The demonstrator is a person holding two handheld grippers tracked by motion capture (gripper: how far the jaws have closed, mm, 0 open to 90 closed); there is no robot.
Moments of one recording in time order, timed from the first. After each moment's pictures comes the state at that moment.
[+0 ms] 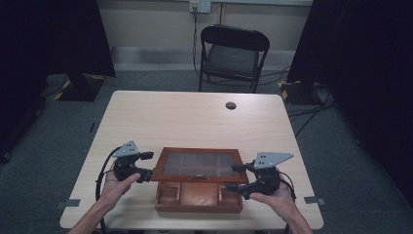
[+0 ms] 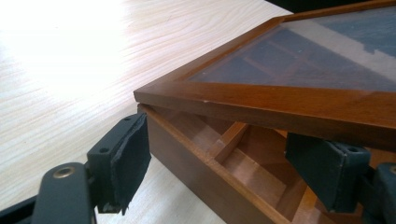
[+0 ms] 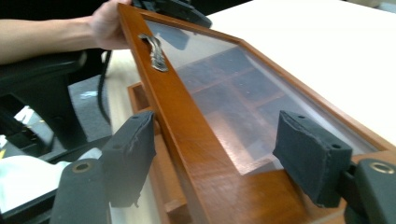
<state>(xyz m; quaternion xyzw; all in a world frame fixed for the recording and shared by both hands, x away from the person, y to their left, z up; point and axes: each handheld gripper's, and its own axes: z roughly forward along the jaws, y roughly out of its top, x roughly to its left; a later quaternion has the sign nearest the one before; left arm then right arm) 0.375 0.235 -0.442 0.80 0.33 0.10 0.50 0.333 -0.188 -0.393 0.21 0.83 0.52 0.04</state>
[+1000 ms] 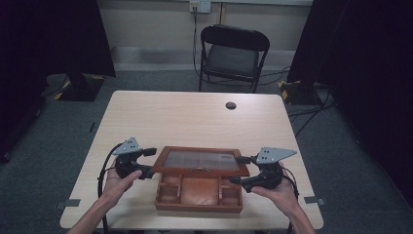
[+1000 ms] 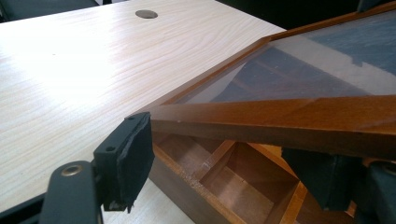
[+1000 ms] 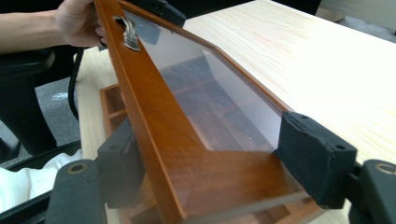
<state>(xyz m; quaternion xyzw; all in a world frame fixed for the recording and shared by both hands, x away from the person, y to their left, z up) 0.376 0.228 -0.428 0.79 0.31 0.11 0.51 0.345 -0.195 -0.389 0.22 0.82 0.51 0.08</state>
